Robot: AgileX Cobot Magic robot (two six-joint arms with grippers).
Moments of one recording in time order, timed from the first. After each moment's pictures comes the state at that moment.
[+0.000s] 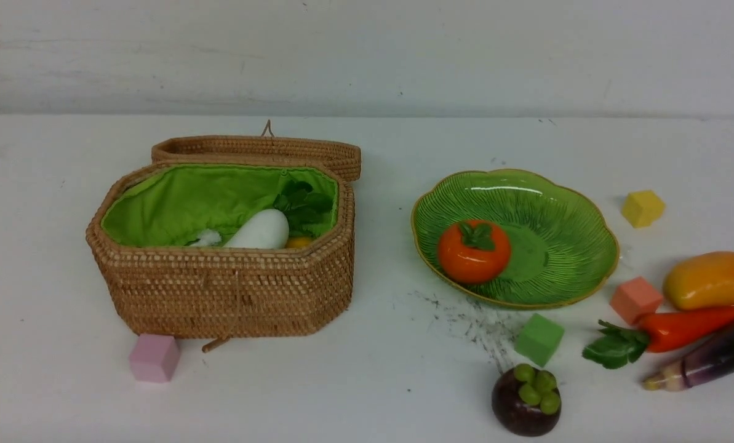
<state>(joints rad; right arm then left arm) -0.06 -0.01 0.01 -0.19 0.39 0.26 -0.10 -0.01 0.02 0.15 0.43 -0.32</state>
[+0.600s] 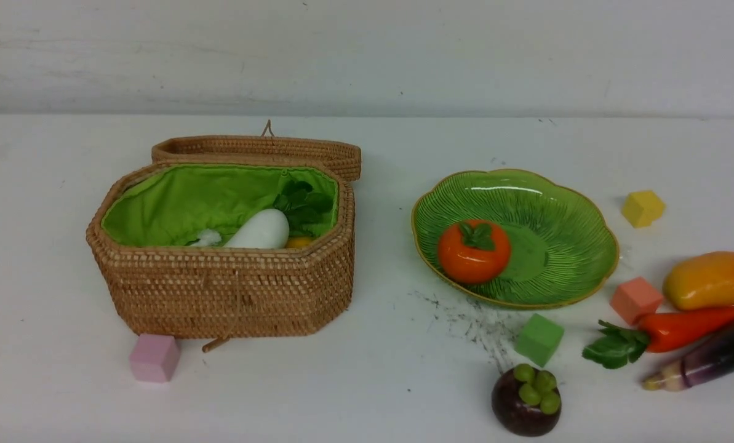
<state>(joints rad) -0.06 -0.01 0.01 -0.19 0.39 0.26 -0.10 -0.01 0.02 0.15 0.43 -0.32</state>
